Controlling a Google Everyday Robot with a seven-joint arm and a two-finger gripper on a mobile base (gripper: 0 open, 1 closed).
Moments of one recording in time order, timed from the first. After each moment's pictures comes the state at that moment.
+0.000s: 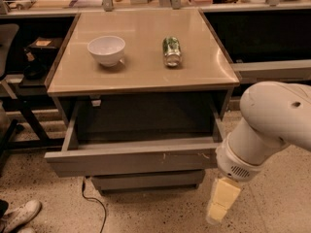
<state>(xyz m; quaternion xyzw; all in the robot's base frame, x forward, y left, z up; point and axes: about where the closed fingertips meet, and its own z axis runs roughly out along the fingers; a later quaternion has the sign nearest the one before) 0.362 -0.150 0.720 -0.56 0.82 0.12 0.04</state>
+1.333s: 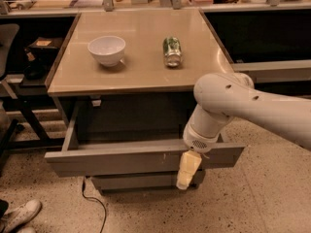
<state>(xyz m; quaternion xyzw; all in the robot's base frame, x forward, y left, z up) 0.457 -0.101 0.671 -0.59 0.79 0.12 0.04</state>
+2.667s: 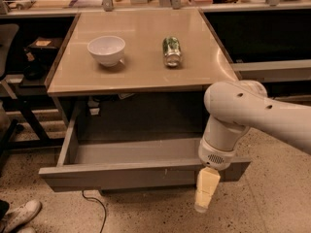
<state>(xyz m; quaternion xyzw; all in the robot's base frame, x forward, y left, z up) 0.394 -0.137 0.667 -0.57 0.81 0.13 -0.05</state>
